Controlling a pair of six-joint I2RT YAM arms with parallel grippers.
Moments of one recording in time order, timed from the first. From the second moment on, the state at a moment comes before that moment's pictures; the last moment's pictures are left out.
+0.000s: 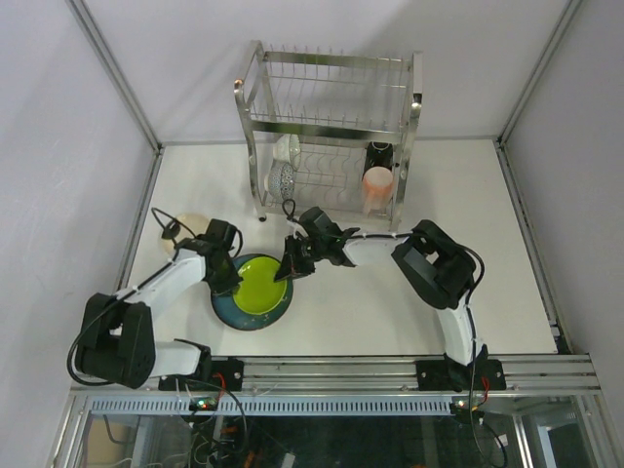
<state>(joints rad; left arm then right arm) -0.26 1.31 0.71 -0.72 -0.15 -0.74 0.83 2.05 1.23 0.05 -0.57 0.82</state>
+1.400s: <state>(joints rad) -0.18 1.47 1.21 -0.25 0.17 -0.32 0.32 1.24 1.78 -0.62 -0.11 0.48</state>
